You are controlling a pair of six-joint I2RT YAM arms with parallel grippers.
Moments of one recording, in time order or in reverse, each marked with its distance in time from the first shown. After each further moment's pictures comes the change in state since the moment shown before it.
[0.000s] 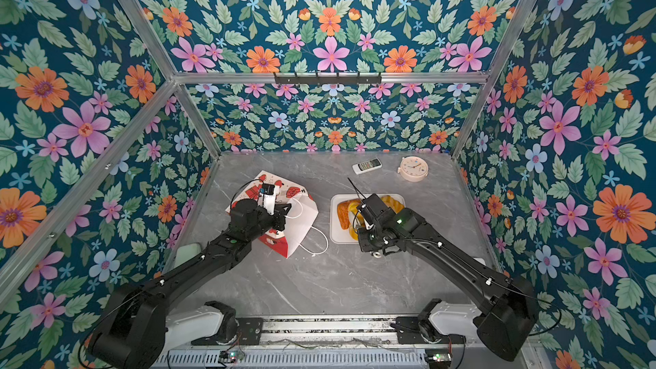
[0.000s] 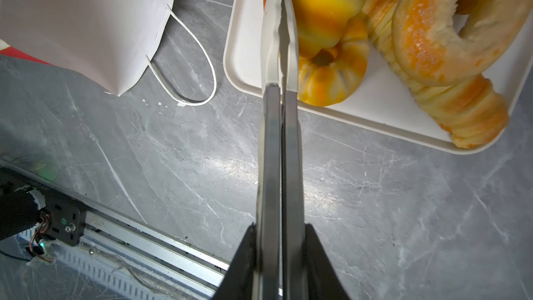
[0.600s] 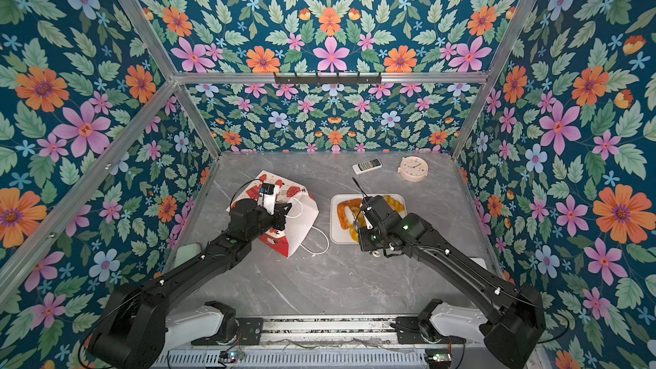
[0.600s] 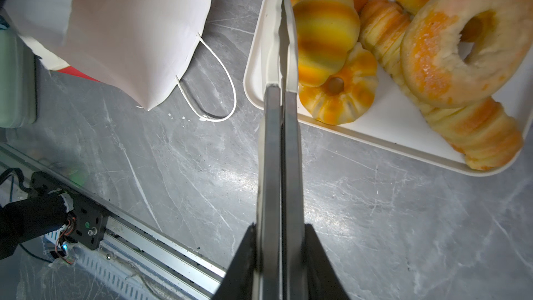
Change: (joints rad) left arm 0.000 -0.004 0.005 0.005 0.003 -0.001; right arm -0.001 -0.099 -0.058 0.103 -0.019 -0.002
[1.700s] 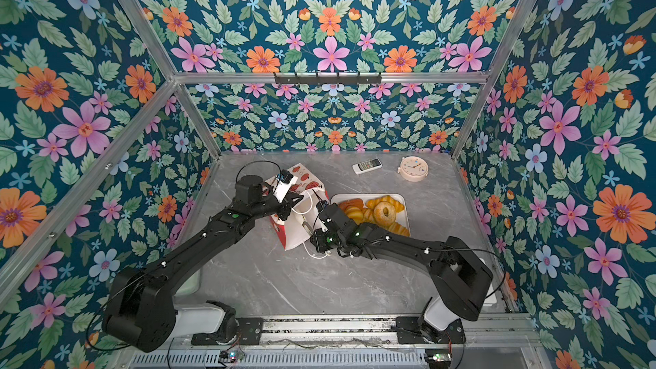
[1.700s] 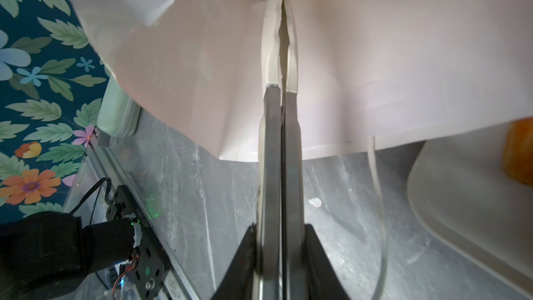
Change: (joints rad) left arm 0.014 0.151 0.315 -0.290 0.275 0.368; right arm 0.201 0.440 -0.012 0.685 -0.080 0.111
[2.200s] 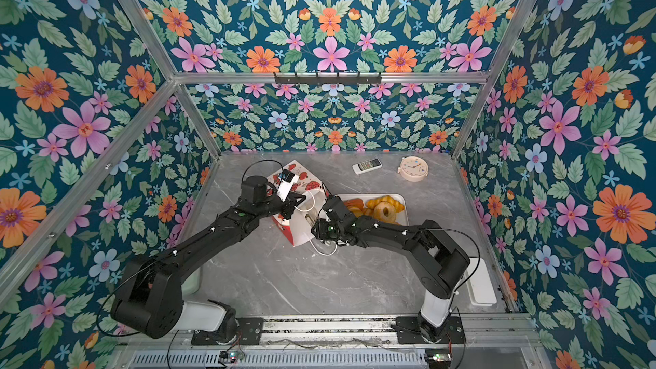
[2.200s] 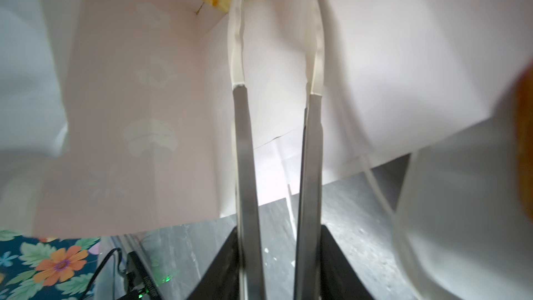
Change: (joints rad) left arm -0.001 0.062 -0.015 0.089 -0.021 -0.132; right arm -0.111 0.169 0.013 0.166 -0.102 0.208
